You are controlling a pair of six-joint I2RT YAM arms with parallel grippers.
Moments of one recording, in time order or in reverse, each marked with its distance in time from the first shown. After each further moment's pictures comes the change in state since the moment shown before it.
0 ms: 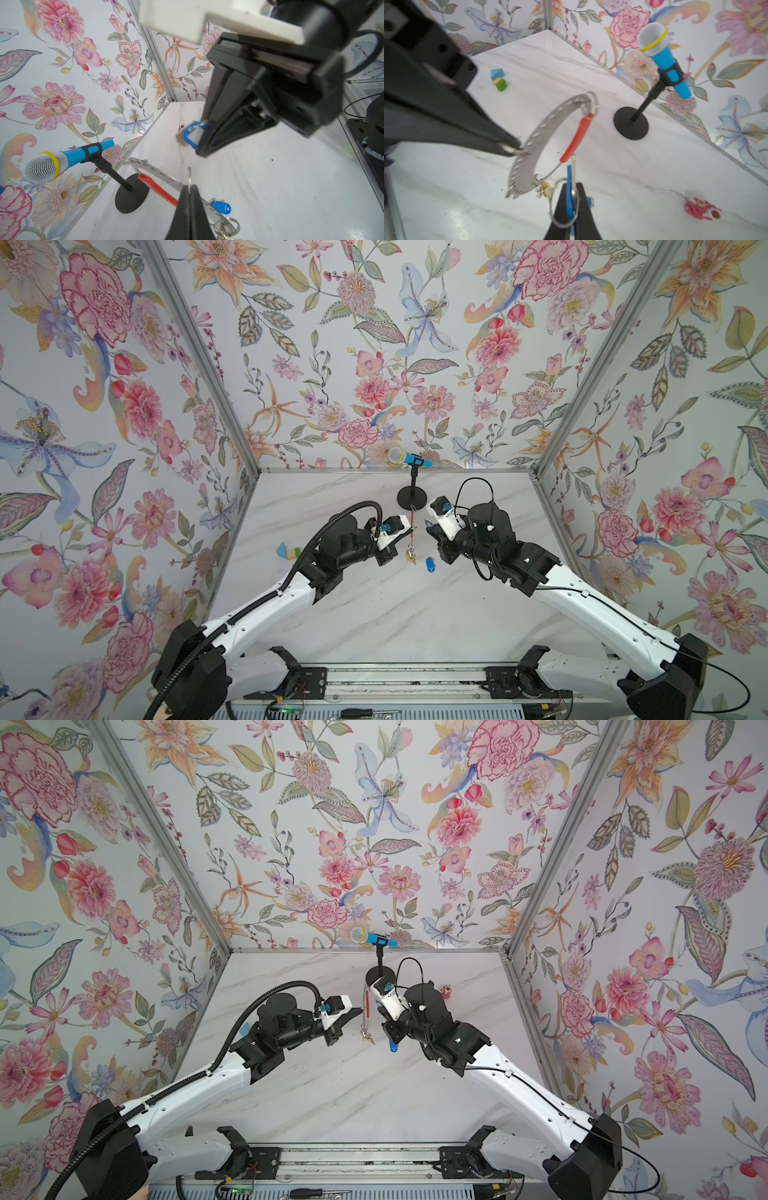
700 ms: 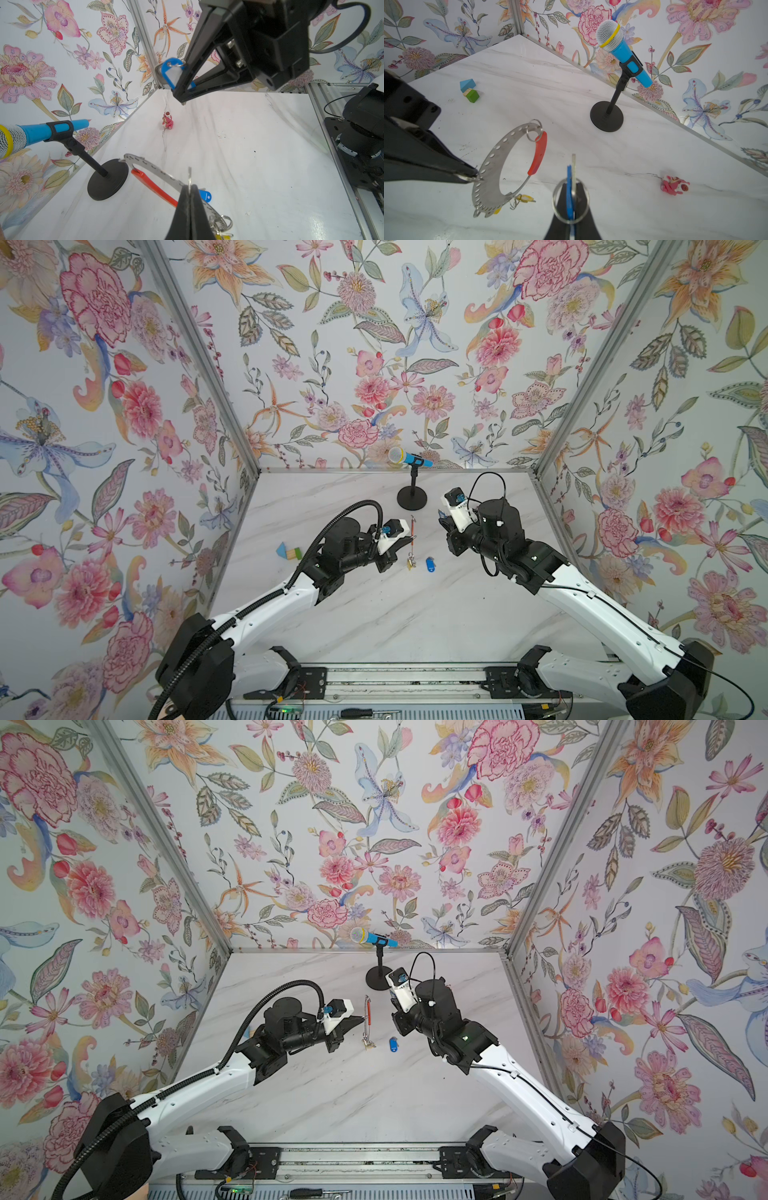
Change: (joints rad) left arm 0.016 0.021 -0.037 -0.013 0.036 -0.083; right arm -0.068 -0.014 -0.012 -0.001 0.043 0.055
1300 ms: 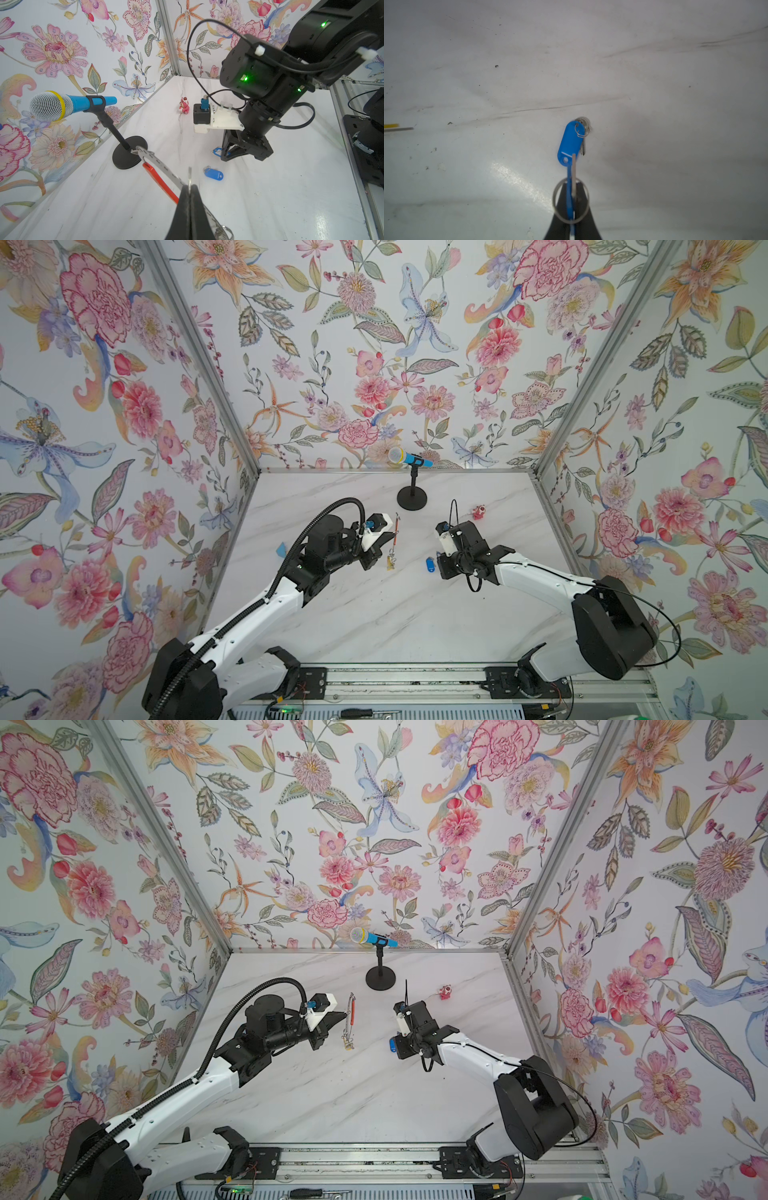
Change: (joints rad) left arm 0.094 -0.107 0.000 -0.149 -0.015 0.003; right arm -0.076 0.364 -0.227 0.090 -0.103 0.217
